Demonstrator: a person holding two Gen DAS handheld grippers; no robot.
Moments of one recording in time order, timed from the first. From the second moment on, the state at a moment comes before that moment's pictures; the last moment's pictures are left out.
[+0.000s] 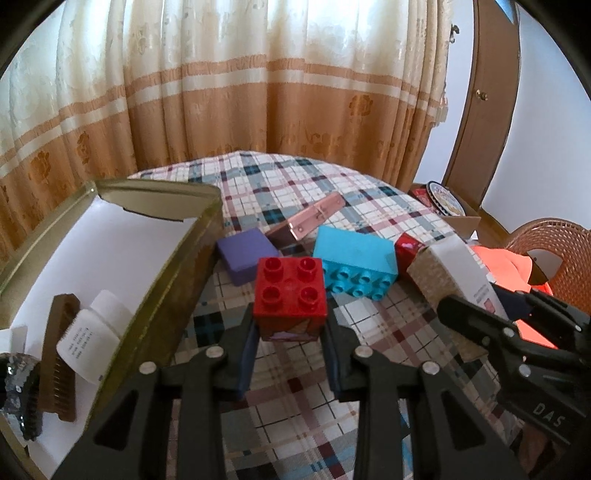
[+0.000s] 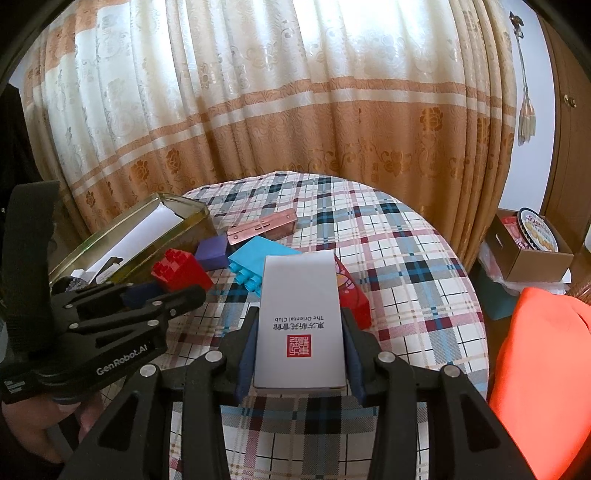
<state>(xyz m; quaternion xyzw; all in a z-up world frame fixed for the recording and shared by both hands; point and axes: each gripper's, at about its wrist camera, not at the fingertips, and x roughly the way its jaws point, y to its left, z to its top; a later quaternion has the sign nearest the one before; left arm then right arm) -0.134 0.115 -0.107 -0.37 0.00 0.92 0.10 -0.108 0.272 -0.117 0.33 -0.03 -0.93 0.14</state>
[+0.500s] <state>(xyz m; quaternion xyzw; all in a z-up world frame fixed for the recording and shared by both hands) -0.124 0.116 -0.098 -0.34 0.02 0.94 0.10 -0.103 0.267 -0.113 0.32 -0.01 -0.94 0.14</state>
